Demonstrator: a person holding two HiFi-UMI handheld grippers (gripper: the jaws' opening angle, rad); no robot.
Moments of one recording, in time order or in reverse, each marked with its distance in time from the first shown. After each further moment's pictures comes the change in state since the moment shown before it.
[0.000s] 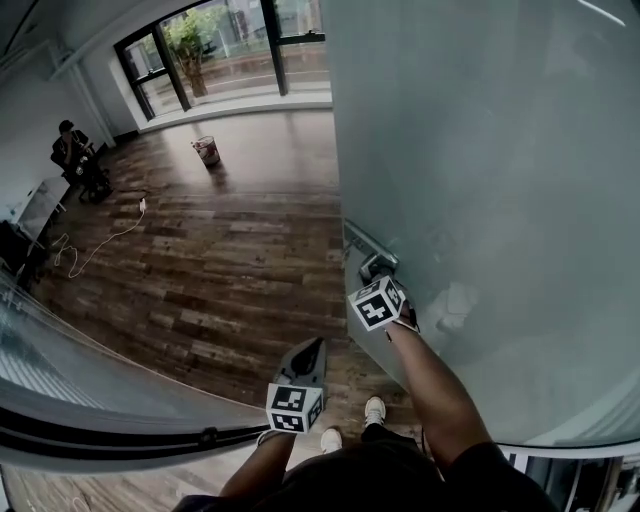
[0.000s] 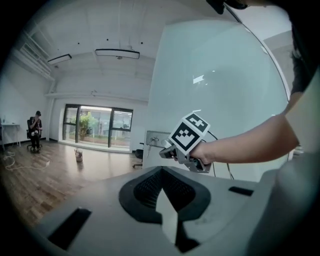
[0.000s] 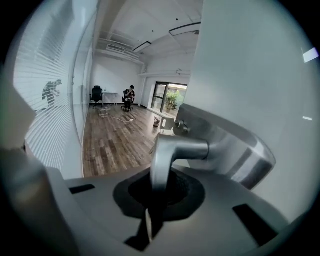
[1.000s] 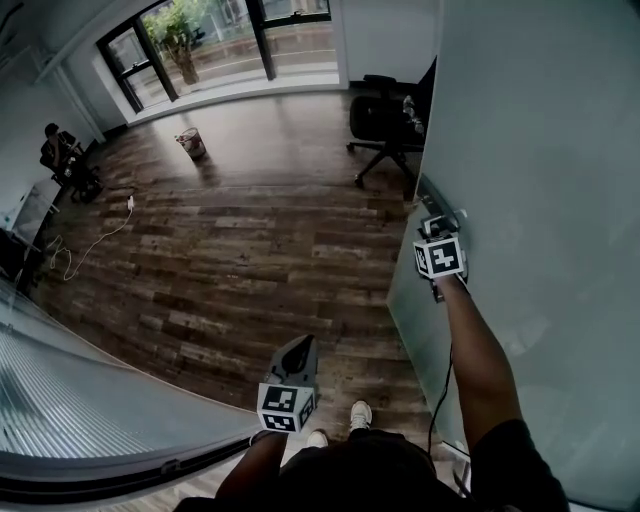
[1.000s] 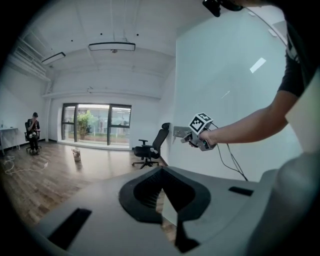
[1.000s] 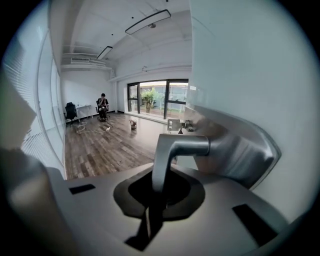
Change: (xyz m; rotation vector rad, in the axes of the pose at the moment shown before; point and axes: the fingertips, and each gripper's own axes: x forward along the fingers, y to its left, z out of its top) left arm 0.147 -0.030 0.022 0.018 0.050 0.017; right arm 0.046 -0.322 -0.070 0.292 0.034 -0.125
